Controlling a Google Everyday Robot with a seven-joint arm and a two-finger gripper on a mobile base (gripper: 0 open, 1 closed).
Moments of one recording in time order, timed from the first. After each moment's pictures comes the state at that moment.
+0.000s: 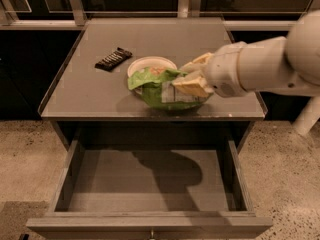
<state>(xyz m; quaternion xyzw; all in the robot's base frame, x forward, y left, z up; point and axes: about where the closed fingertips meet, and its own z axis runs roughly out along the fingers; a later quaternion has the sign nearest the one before) 0.527 -0.077 0.936 -0.50 0.71 0.10 0.48</state>
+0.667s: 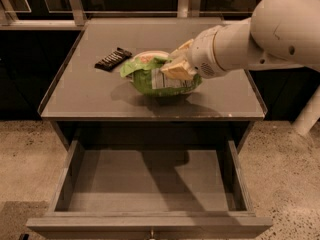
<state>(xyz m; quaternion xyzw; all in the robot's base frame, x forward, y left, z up) 0.582 -0.050 0.940 -0.51 0.71 0.10 0.47</state>
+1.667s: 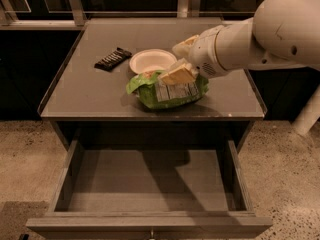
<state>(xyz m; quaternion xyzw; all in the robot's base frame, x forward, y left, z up) 0.582 -0.050 0.940 -0.51 0.71 0.10 0.47</state>
